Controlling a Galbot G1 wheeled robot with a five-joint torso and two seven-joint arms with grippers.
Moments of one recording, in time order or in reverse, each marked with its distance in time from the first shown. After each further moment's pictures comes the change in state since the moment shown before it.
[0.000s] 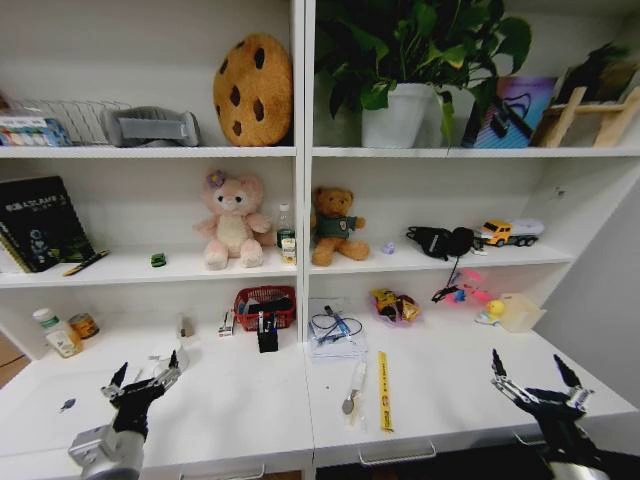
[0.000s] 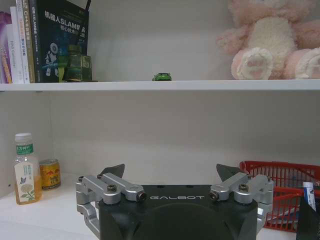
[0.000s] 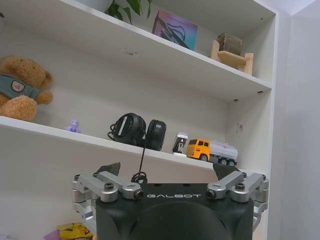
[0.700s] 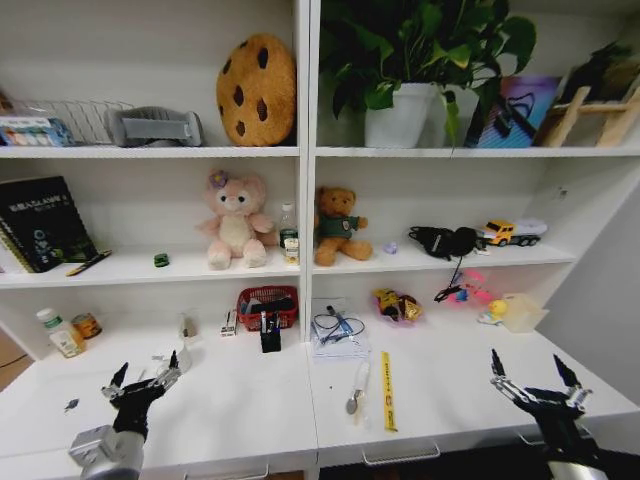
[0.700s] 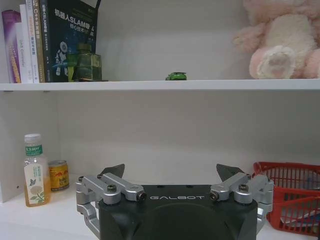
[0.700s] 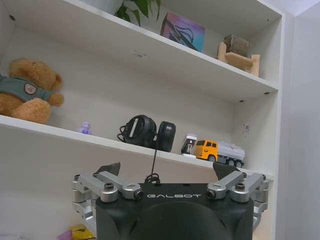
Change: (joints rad) left arm 0.000 0.000 0.000 0.001 0.000 0.000 0.001; right arm 0.002 -0.002 -0.002 -0.002 0.002 -0.002 0.001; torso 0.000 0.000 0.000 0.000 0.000
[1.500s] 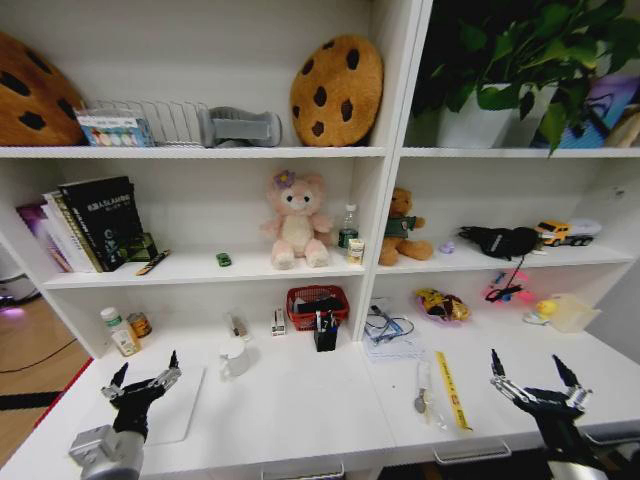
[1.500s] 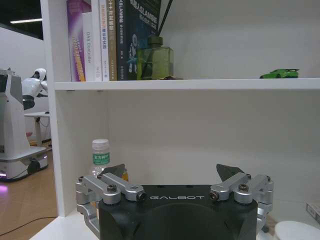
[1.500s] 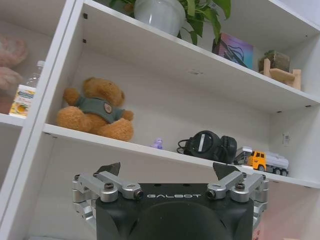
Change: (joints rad) left arm 0.000 0.000 0.000 0.000 0.000 0.000 0.000; right arm 0.000 0.000 -0.001 0.000 0.001 0.000 0.000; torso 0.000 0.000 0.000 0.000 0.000
